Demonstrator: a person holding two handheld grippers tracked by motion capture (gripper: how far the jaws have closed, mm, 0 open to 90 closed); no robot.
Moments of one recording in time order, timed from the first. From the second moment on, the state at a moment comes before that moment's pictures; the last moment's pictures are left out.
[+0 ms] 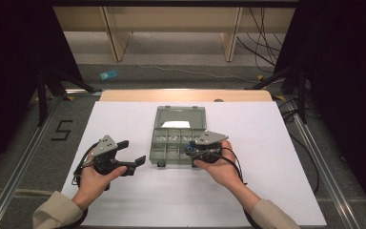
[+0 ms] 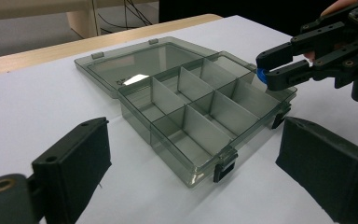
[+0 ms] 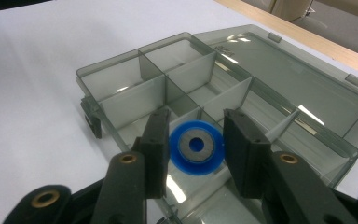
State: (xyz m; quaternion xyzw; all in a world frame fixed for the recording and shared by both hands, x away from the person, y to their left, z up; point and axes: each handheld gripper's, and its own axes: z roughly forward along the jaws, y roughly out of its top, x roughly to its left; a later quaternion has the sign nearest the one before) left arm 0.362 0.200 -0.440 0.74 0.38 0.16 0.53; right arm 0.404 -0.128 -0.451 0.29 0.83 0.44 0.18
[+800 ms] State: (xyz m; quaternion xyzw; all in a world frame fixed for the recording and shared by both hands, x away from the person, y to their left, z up) left arm 0.363 0.201 -0.440 0.75 0.37 0.17 0.53; right arm 0.411 -0.122 -0.450 0.28 0.83 0.44 0.18
